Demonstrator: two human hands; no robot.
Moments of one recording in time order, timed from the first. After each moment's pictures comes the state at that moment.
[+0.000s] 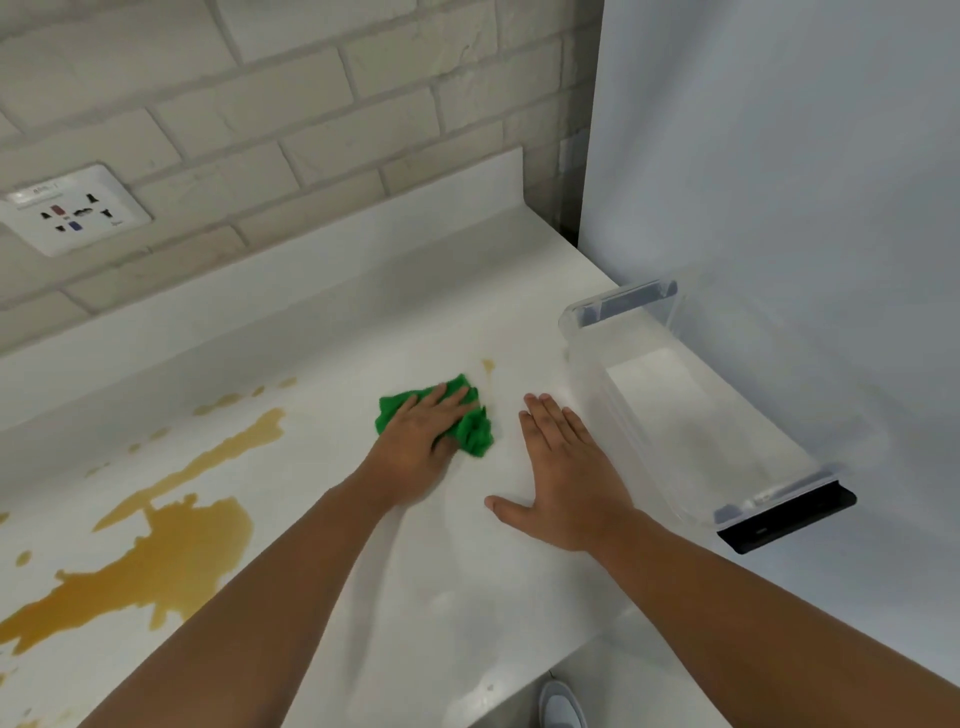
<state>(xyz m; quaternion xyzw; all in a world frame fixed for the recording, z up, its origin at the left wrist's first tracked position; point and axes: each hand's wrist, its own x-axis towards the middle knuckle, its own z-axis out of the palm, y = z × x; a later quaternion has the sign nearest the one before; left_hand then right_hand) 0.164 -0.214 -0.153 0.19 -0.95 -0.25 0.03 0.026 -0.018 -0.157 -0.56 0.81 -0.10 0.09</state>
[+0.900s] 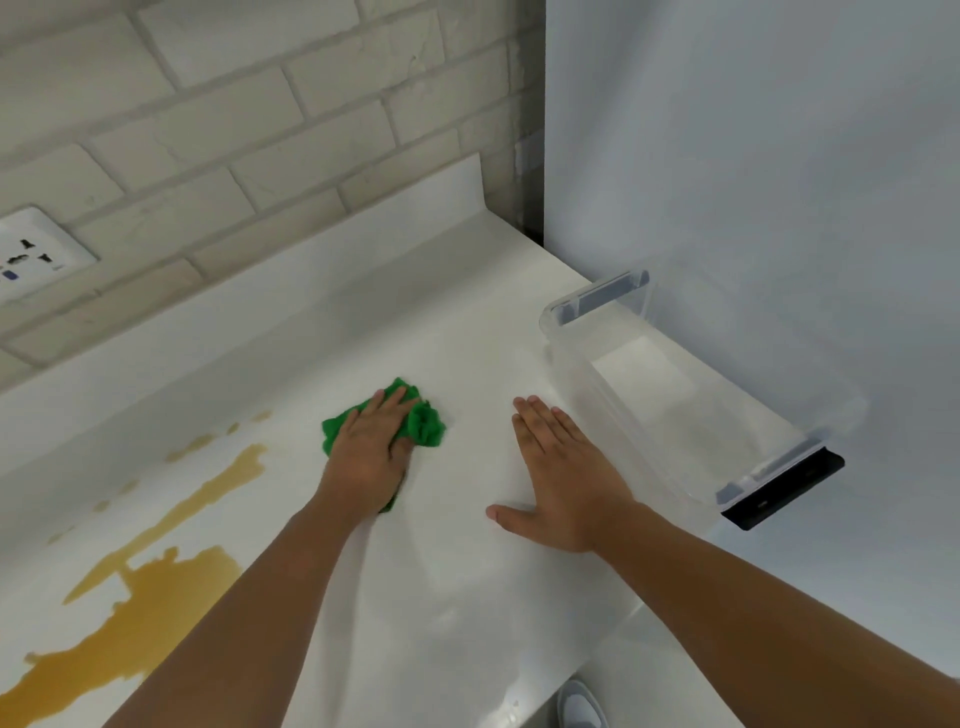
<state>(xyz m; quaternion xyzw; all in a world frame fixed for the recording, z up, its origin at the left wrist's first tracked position) 0.181 -0.255 -0.160 0.26 -0.95 -0.19 0.05 0.027 -0.020 -0.157 -0.56 0.82 -0.09 0.09</state>
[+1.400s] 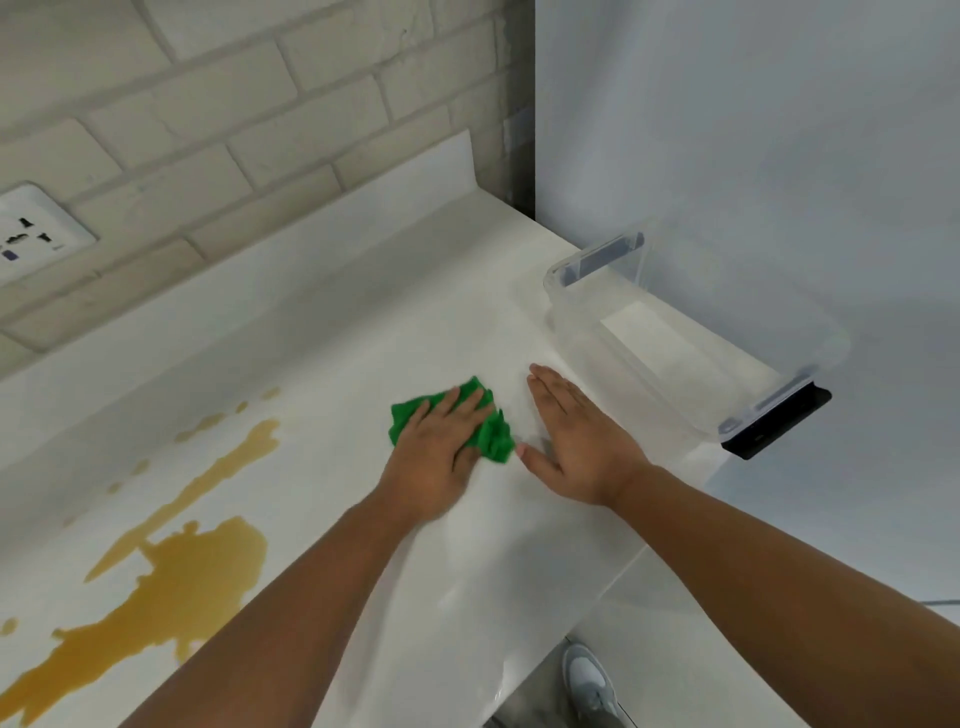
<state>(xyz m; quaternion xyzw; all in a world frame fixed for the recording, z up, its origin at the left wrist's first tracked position) 0.182 -0.191 -0.162 0.10 -0.97 -0.21 0.03 0.038 -0.006 -0.156 -0.53 0.82 -0.18 0.09</state>
